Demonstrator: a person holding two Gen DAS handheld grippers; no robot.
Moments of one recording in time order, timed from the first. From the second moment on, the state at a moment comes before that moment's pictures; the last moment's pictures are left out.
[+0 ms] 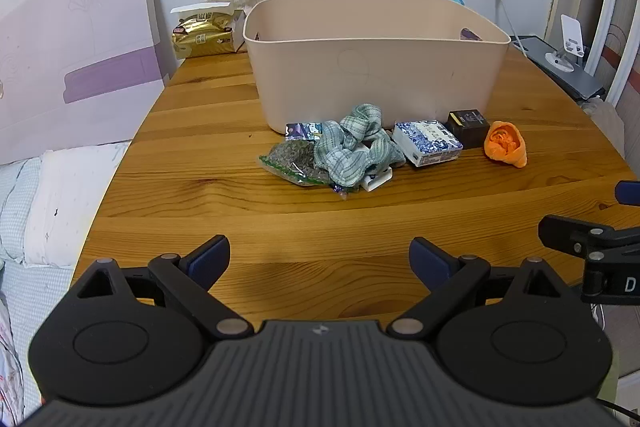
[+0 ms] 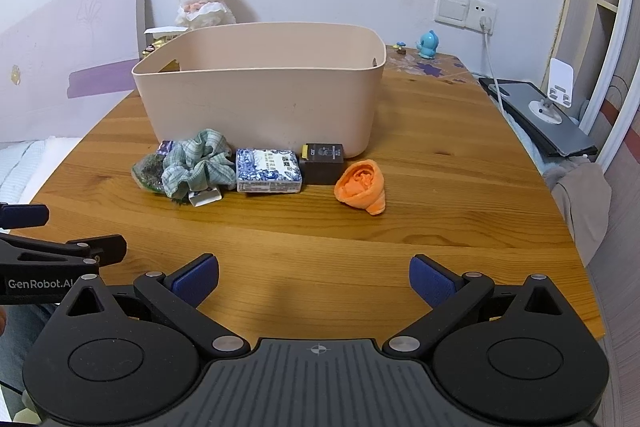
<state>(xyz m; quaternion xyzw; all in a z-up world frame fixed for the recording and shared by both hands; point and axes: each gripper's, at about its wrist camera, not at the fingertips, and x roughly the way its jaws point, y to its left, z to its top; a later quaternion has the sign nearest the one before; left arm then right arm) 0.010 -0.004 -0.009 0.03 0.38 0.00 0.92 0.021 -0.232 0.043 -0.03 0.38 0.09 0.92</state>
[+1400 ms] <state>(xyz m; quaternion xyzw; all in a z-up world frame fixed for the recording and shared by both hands) 0.030 0.018 -0.014 0.02 0.40 0.02 0.92 0.040 -0.238 0.040 -0.02 0.38 0.08 0.92</state>
